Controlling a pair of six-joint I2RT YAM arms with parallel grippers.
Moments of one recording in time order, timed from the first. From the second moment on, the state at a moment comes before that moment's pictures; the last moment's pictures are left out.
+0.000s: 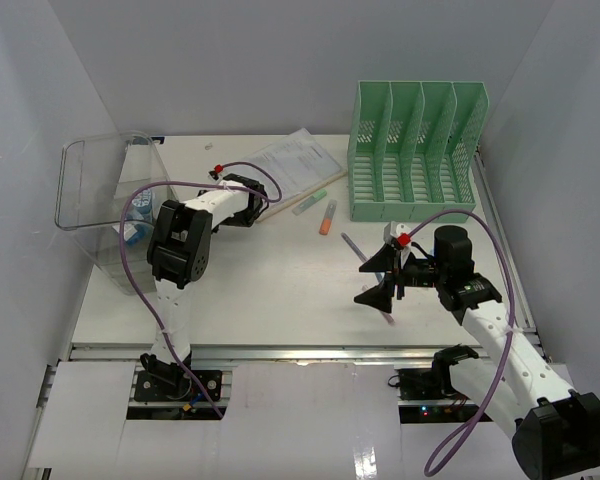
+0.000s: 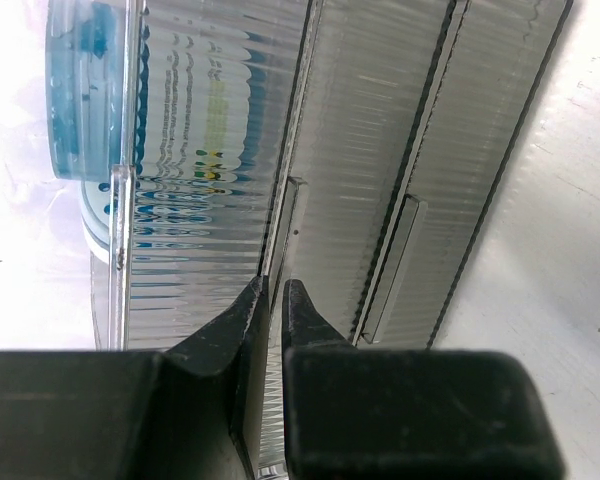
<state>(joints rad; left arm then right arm) -0.39 2.18 1.62 -1.31 -1.31 -0.70 0.29 0.83 0.54 -0.19 -1.10 -0.23</state>
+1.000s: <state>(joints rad) -0.55 2.00 1.88 -1.19 -1.03 -0.48 0.29 0.95 0.53 -0.15 -0.99 -0.19</state>
